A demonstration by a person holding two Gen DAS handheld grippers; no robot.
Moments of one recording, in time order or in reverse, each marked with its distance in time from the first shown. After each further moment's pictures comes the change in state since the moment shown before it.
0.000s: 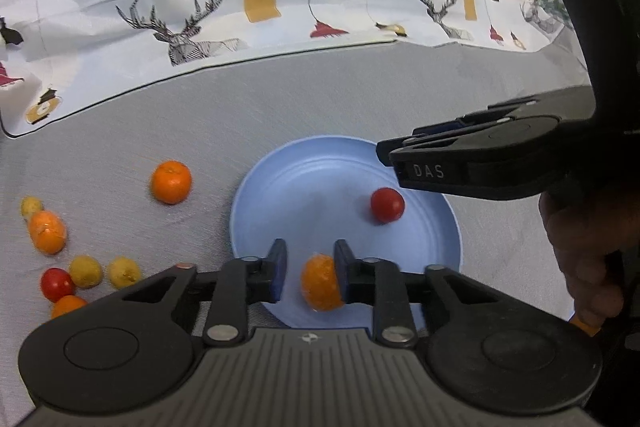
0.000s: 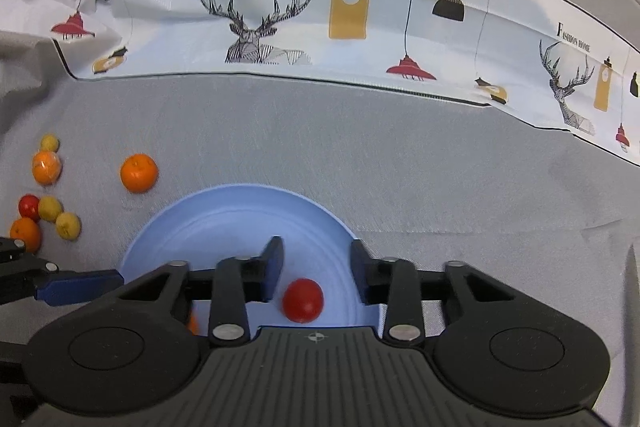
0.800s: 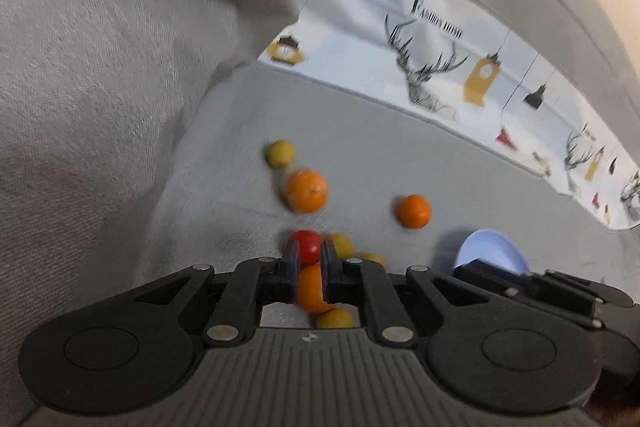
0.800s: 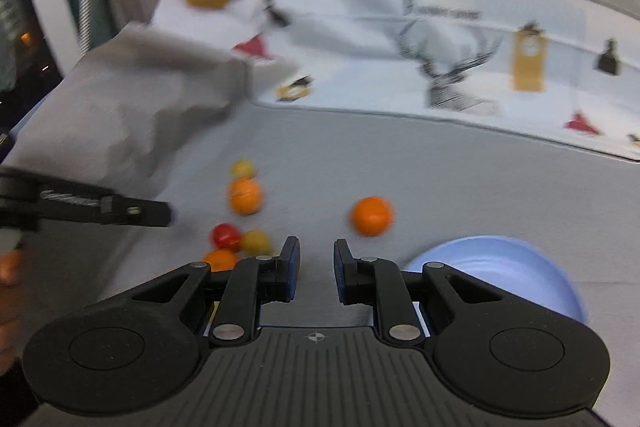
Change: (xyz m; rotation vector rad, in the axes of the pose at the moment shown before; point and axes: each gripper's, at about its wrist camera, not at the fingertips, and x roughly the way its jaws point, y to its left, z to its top) left arm -0.074 0.184 -0.029 -0.562 -0.033 0.161; right arm -0.020 0.125 0.010 -0.110 -0.044 0.427
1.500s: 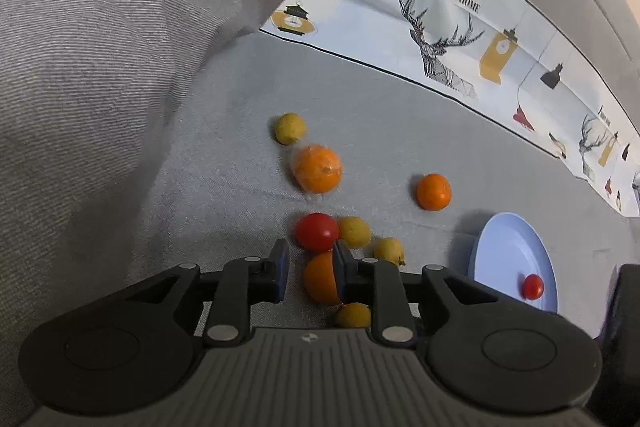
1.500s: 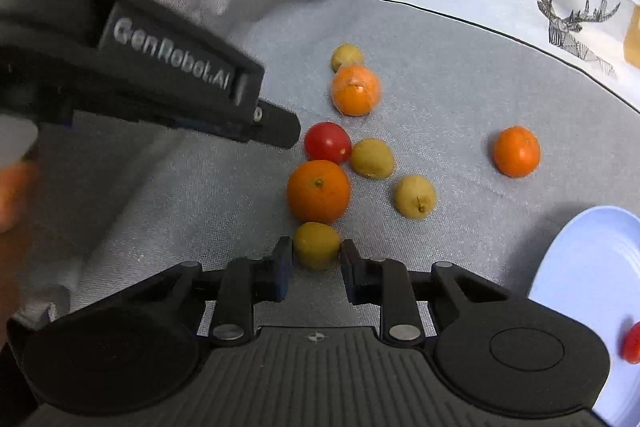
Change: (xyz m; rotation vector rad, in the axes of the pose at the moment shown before) left arm 0.021 0.003 -0.004 -0.008 0.074 0.031; right arm 0.067 0.060 -0.024 -0.167 0.223 0.039
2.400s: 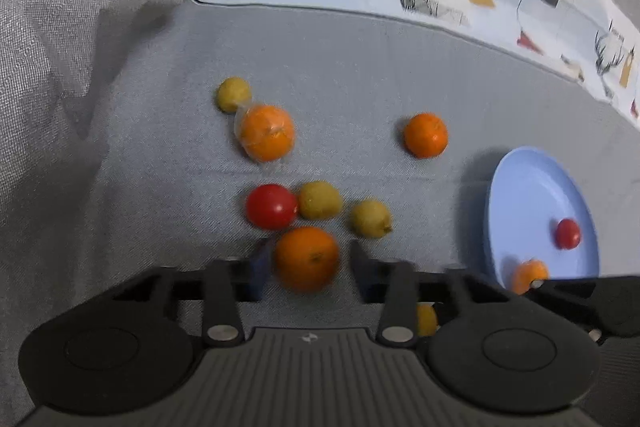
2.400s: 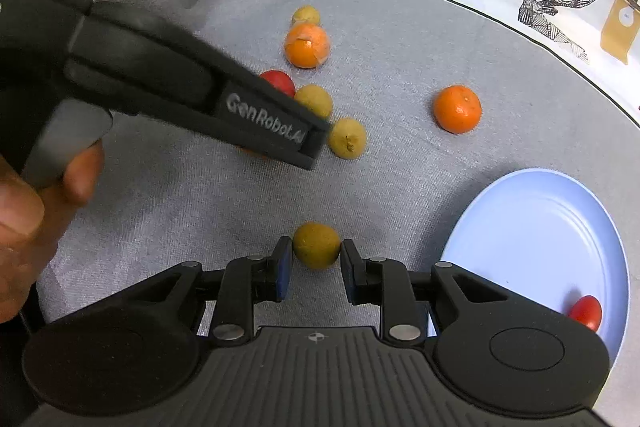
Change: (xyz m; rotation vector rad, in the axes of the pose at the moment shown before) left arm 0.042 -0.051 -0.013 0.181 0.097 0.113; right arm -0.012 -0.028 -0.018 -0.050 0.098 -0.052
